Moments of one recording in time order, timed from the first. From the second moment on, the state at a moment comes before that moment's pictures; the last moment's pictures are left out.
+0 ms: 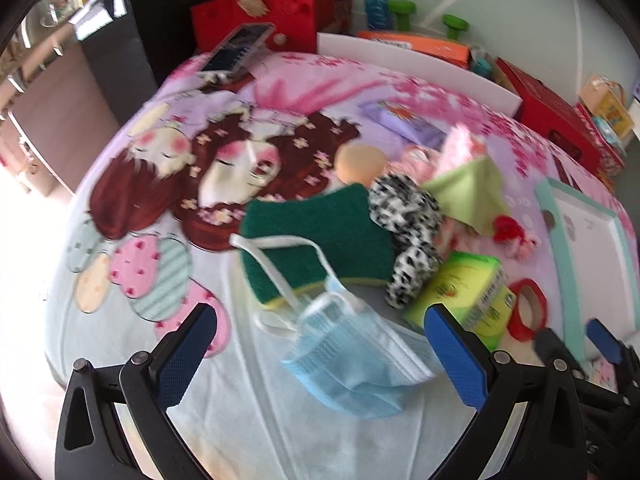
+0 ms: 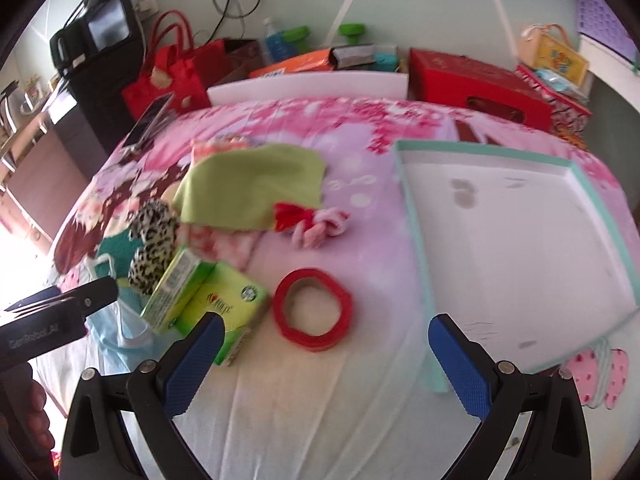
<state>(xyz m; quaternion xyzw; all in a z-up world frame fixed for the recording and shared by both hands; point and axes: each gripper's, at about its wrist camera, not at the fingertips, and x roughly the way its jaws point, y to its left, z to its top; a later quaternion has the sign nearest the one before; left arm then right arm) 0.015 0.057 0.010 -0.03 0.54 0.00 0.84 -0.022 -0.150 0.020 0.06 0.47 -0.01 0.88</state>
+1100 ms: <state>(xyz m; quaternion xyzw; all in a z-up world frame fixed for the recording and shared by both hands) 0.016 0.058 -0.030 -0.04 0.60 -0.06 0.80 -0.003 -0.141 -0.018 0.08 0.50 0.02 0.86</state>
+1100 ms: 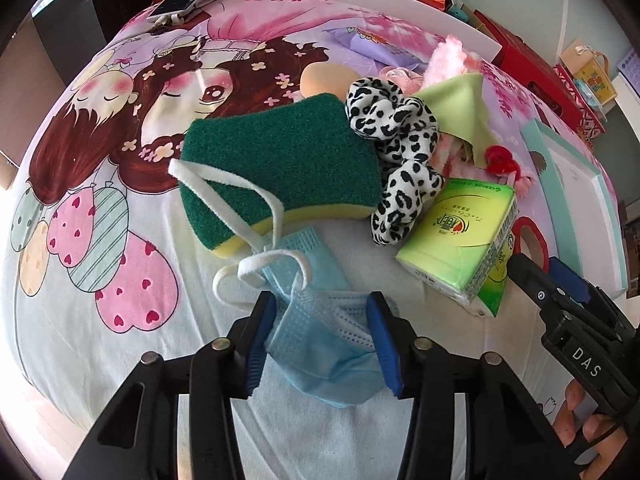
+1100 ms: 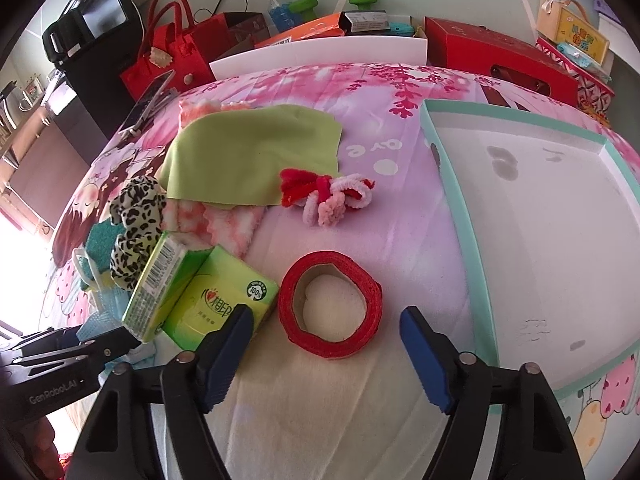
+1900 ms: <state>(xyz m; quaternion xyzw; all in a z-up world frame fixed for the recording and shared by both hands) 0.017 0.061 -0.014 -0.05 0.58 -0.07 0.81 -0.004 -0.135 -0.019 0.05 0.51 0.01 0.86</state>
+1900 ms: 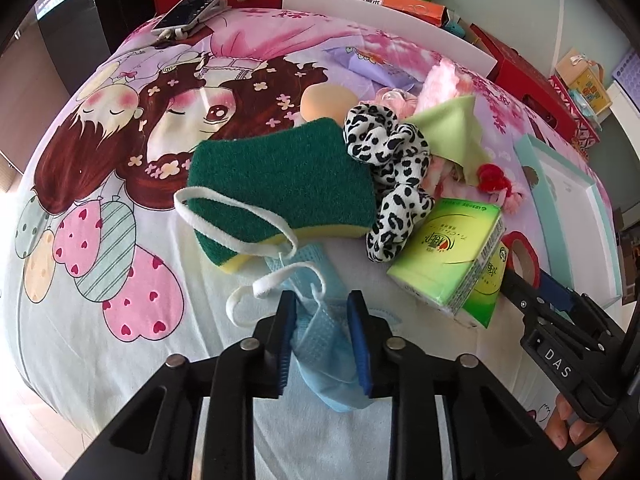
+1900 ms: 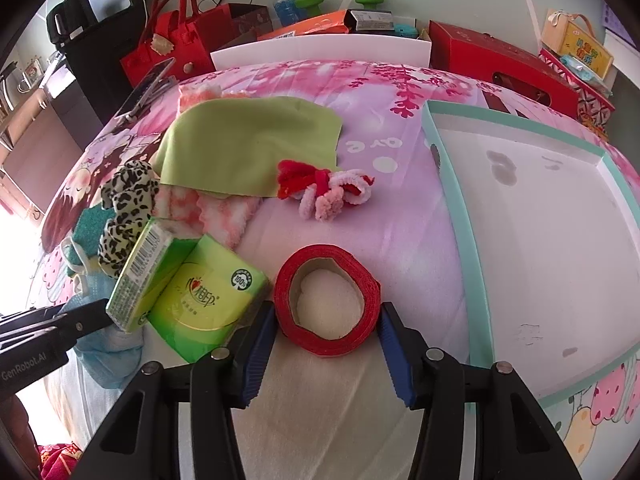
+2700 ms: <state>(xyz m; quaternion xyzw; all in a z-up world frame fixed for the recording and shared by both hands) 0.005 0.067 0.030 -0.08 0.53 -0.08 0.84 -0.011 -0.143 -0.015 0.06 0.50 0.01 0.86</state>
